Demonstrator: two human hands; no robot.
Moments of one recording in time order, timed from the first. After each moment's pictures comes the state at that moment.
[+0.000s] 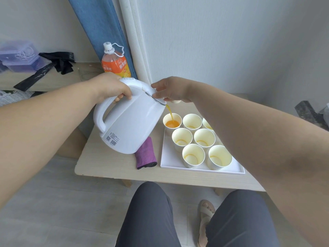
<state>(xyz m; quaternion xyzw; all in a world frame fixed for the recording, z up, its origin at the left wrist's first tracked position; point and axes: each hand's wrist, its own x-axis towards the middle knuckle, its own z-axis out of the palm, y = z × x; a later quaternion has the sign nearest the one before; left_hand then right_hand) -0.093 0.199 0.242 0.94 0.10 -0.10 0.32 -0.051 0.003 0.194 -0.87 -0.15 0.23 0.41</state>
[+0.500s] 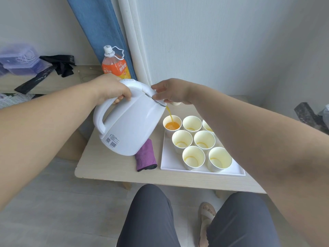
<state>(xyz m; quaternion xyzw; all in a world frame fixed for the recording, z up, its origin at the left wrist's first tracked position) -0.095 0.195 0.248 0.94 0.09 -0.10 0.32 -0.049 0.001 0.194 -0.88 -0.16 0.22 0.40</state>
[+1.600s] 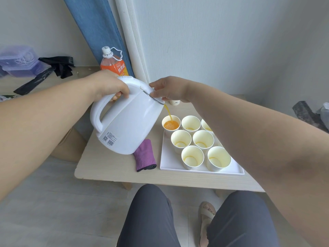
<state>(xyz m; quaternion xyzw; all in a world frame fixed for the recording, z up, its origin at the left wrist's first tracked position) -0.090 0.193 0.257 0.94 0.09 -0.11 0.32 -0.039 0.002 0.192 -0.88 -0.16 0.21 0.39</state>
